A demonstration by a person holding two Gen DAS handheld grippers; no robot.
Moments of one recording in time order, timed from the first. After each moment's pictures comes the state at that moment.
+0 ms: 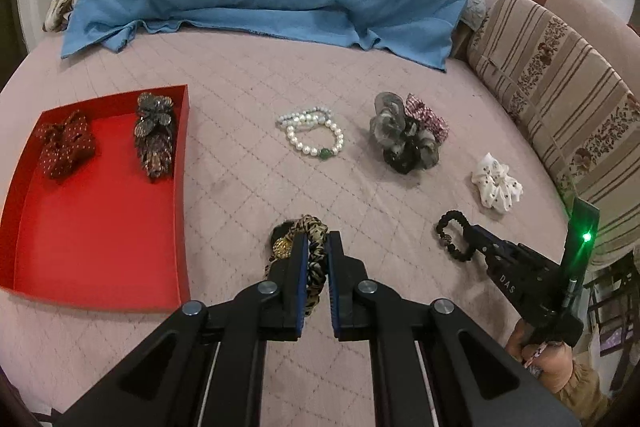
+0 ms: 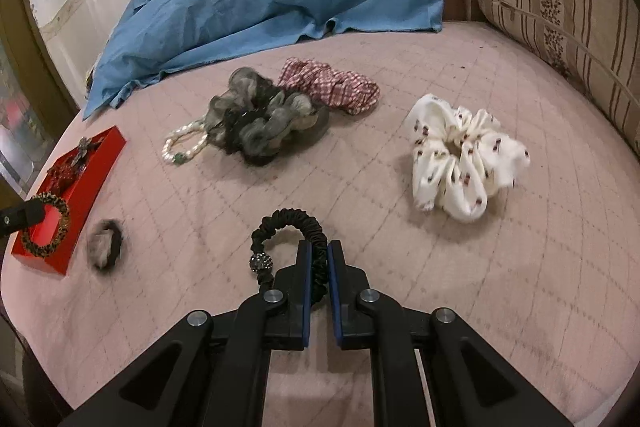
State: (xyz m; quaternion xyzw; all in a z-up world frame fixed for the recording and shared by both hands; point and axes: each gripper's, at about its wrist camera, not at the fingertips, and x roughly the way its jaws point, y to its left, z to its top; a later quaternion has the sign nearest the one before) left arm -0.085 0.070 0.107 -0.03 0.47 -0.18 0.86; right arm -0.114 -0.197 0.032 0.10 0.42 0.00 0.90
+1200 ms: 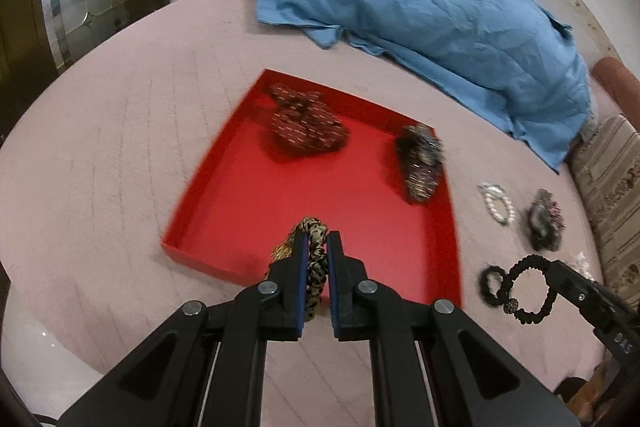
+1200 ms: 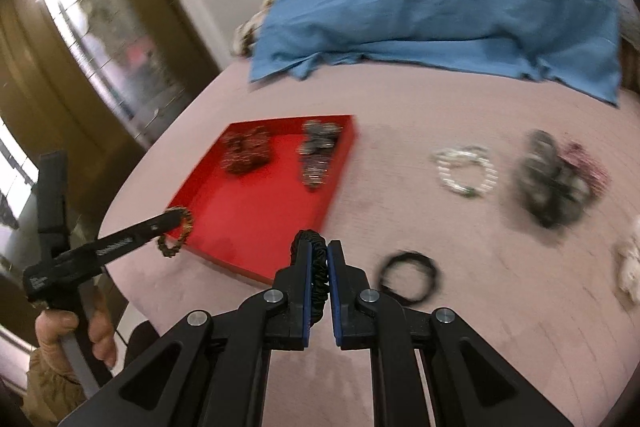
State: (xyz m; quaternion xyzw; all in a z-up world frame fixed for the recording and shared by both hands) left arm -0.092 0.284 0.102 -0.13 0.44 0.02 0.89; right arm -0.089 0.009 0.120 0.08 0.42 0.25 0.87
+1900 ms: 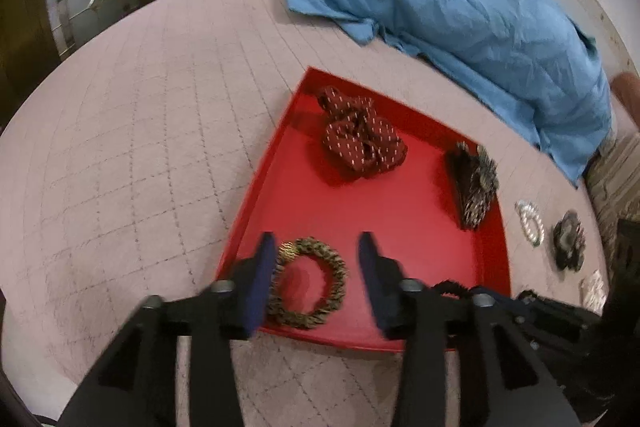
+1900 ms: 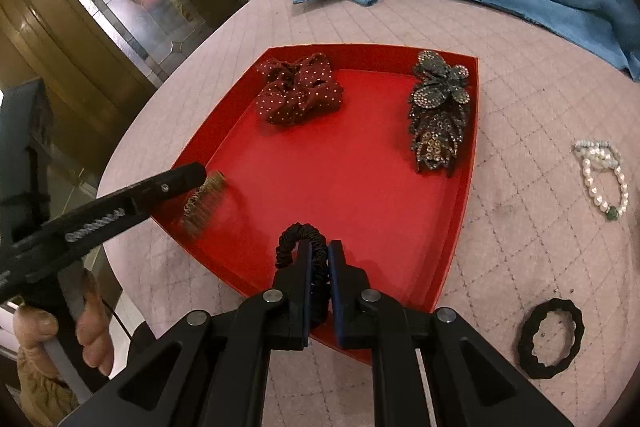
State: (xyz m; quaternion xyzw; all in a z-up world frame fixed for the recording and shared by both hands) left arm -0.063 0.332 0.086 -0.15 0.45 0.04 0.88; right arm -0.035 0.119 0.059 0.04 0.50 0.30 0.81
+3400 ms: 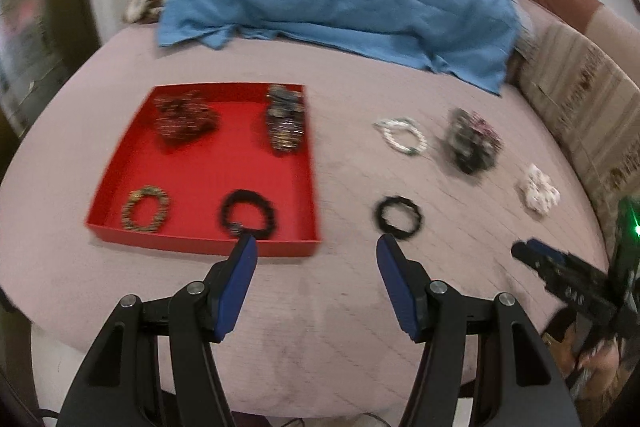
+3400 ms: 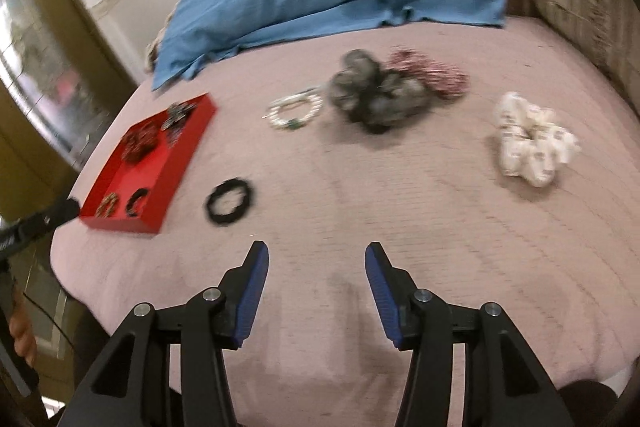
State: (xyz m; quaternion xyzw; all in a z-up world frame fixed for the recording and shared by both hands) left arm -0.140 0.147 0.130 -0.02 0.45 -0.08 0.89; right arm -0.148 -0.150 0.068 0.12 0.44 0.10 0.88
